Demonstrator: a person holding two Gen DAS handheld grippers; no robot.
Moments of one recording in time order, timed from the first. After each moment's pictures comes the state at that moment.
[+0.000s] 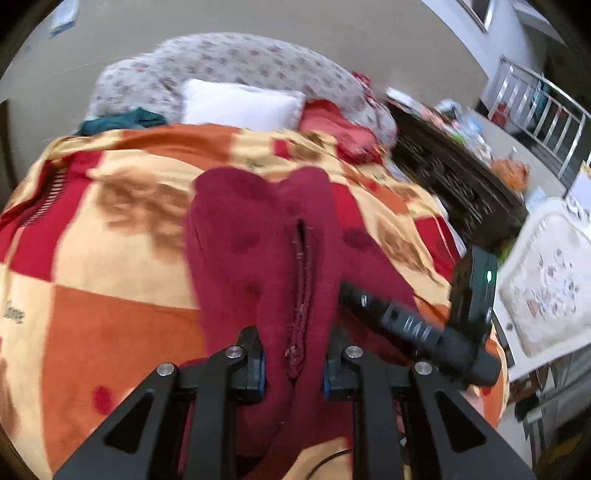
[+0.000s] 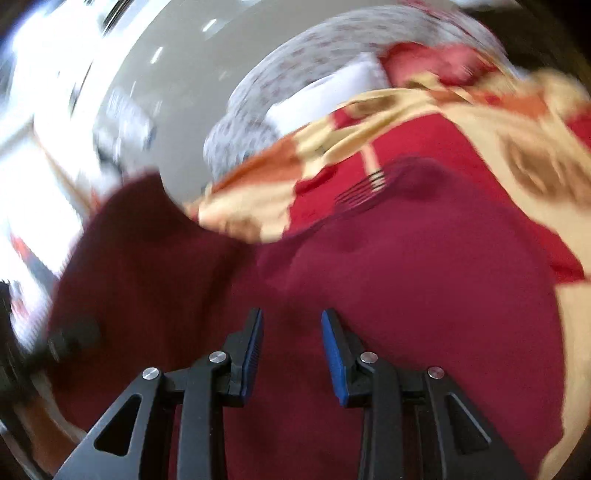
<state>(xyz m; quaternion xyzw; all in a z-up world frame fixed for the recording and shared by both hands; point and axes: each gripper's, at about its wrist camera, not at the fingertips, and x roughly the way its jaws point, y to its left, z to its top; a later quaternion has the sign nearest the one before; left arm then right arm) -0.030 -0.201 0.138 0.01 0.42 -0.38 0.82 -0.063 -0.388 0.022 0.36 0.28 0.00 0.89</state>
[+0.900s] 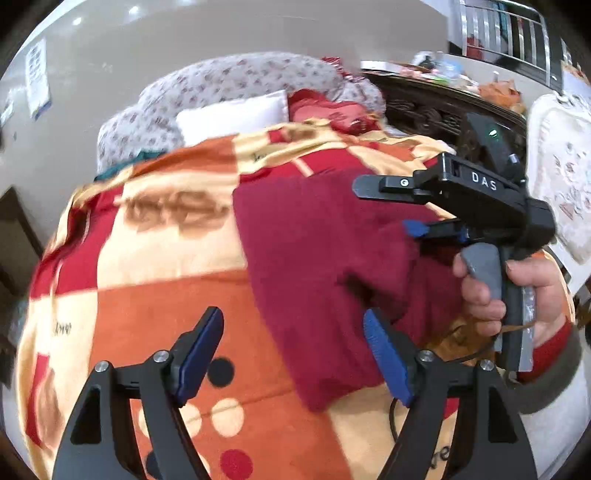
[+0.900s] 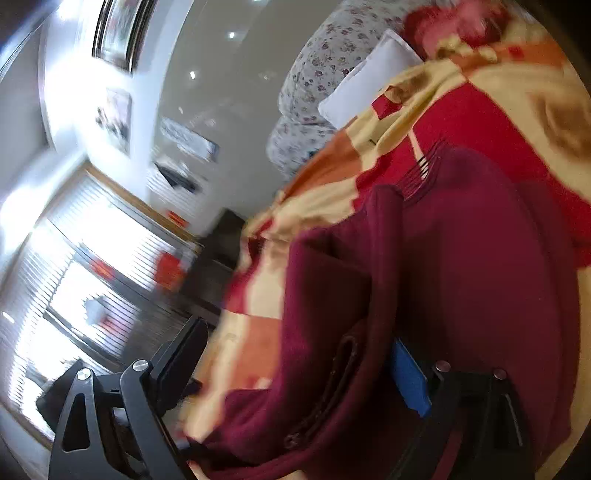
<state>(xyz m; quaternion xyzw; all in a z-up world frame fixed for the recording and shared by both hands) -0.093 -0.161 0.099 0.14 0.35 -0.36 0.85 -0.075 -0.388 0.034 0.39 0.26 0.13 0.87</state>
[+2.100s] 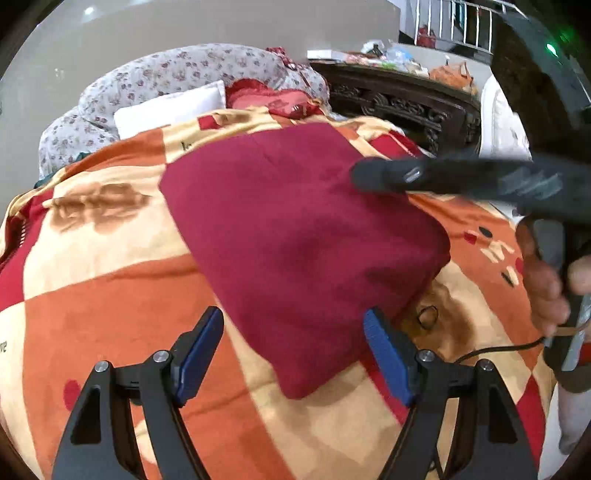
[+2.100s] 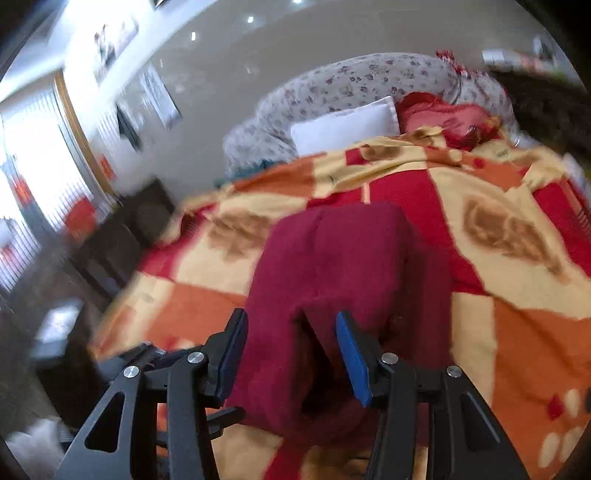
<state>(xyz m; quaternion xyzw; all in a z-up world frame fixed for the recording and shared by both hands) -0.106 -0.204 0.057 0.17 0.35 -0.46 0.80 -0.140 -0.338 0.083 0.16 0.32 -0.06 0.93</state>
